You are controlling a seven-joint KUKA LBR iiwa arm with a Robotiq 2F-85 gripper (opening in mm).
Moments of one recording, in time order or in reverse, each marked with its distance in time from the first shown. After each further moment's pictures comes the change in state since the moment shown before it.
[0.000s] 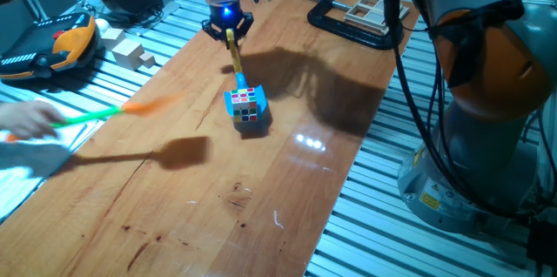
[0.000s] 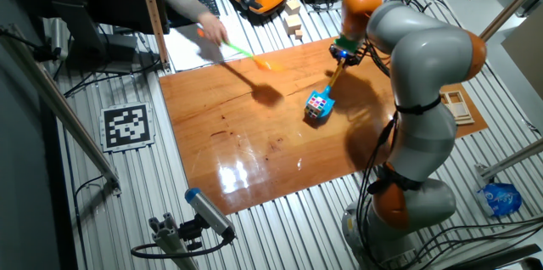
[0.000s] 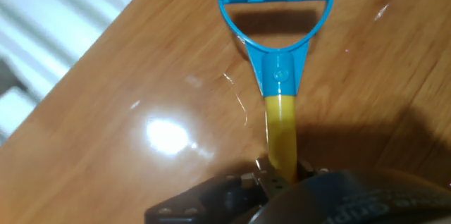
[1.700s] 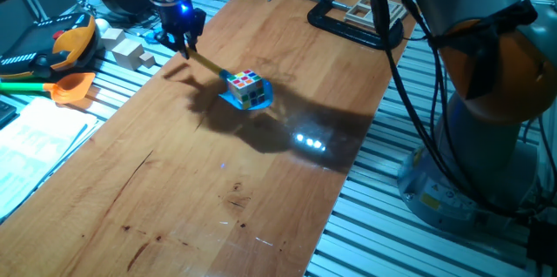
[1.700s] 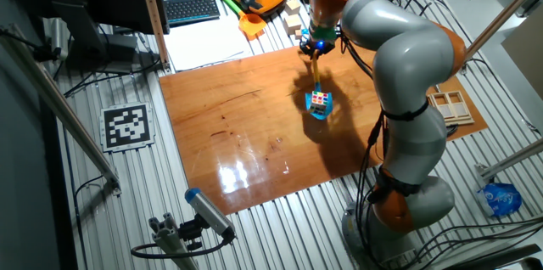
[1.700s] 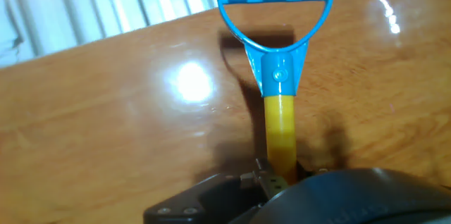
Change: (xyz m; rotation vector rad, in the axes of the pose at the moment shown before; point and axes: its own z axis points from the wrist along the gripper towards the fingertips) arm 0.066 0.096 -0.069 -0.017 -0.013 -0.583
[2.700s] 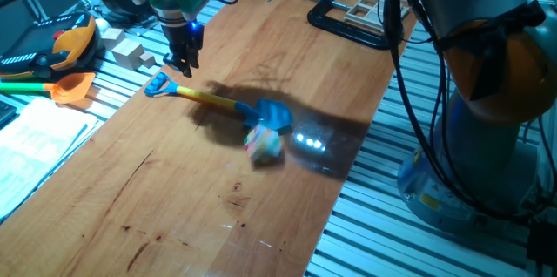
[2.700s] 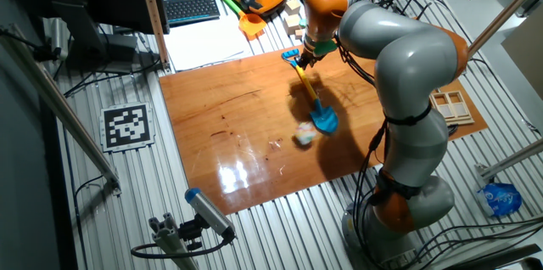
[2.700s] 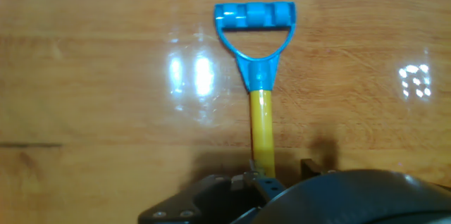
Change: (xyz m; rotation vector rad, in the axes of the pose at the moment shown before) arm 0.021 0.018 0.024 -0.050 -0.011 -0.335
